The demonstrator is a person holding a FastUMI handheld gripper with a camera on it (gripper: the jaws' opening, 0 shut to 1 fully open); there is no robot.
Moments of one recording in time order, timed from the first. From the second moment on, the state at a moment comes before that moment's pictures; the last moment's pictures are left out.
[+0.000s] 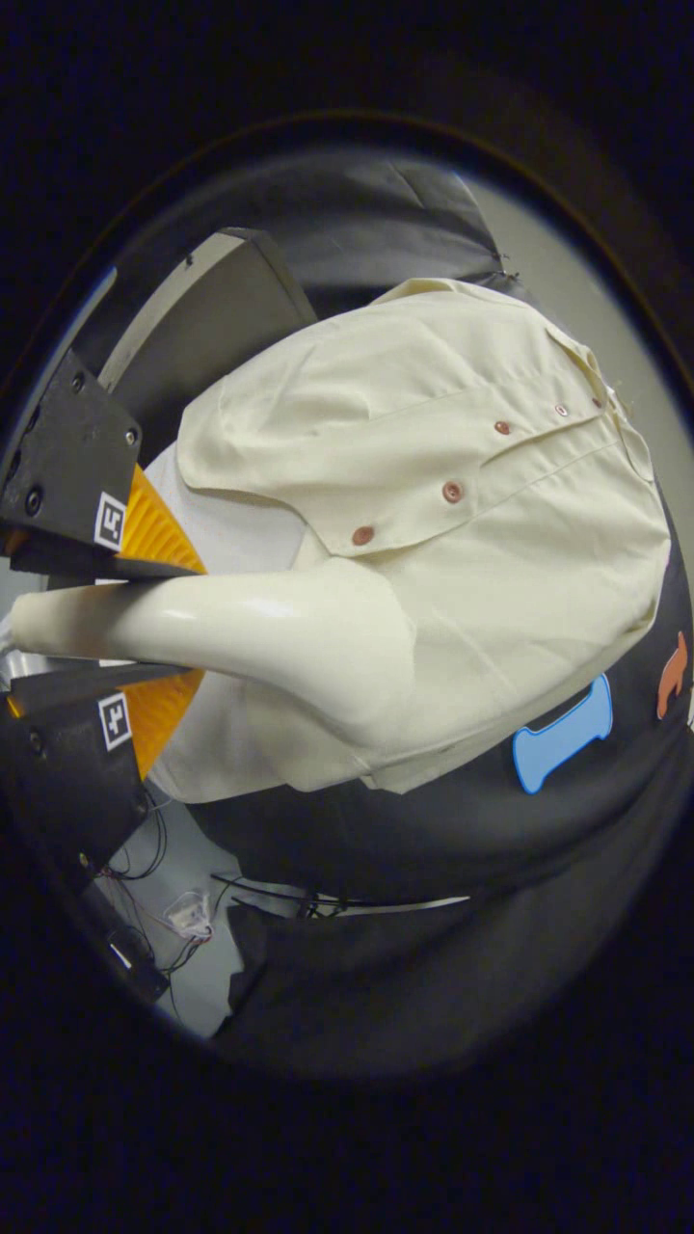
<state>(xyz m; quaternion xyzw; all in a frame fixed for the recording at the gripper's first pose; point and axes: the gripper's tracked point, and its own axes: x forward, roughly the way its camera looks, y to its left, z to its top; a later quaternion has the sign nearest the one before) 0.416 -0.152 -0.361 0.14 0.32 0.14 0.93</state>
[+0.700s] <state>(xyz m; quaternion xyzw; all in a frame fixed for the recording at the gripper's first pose) 0.331 -0.075 -0.274 0.09 0.28 0.23 0.93</state>
